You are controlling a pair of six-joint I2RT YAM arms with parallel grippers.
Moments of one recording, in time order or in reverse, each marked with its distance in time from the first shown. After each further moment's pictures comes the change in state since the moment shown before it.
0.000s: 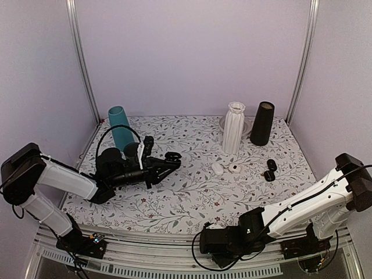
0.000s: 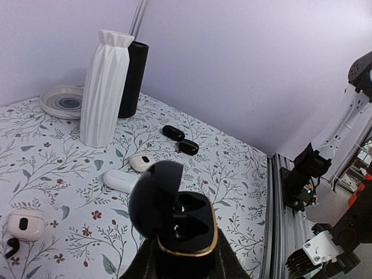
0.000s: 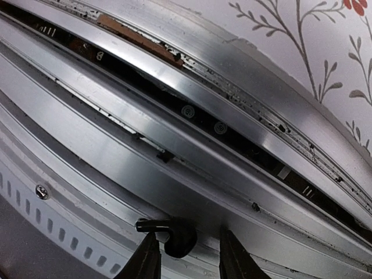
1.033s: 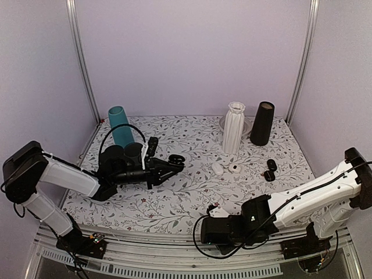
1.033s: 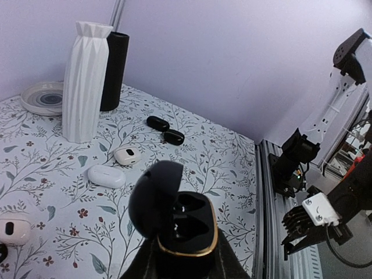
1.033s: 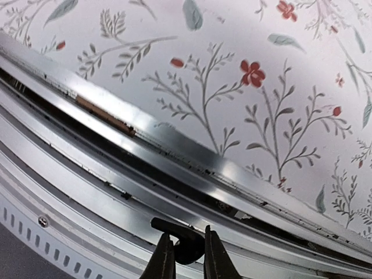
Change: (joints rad) left arm 0.011 0.016 0.032 -0.049 0.096 0.030; right arm -0.031 -0.024 0.087 -0.157 0.204 -0.026
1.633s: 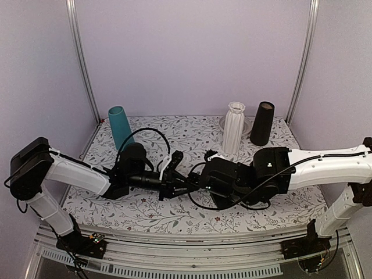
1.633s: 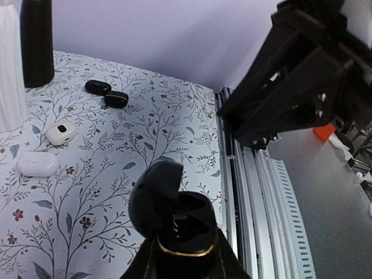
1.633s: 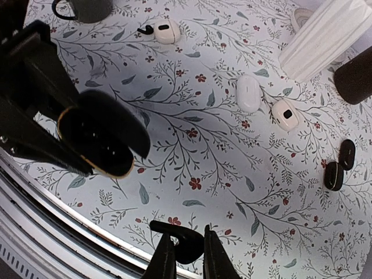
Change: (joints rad) left arm -0.140 0.086 0.164 -0.263 0.110 0.153; right arm -0.190 -0.093 0.295 -0.141 0.317 -0.272
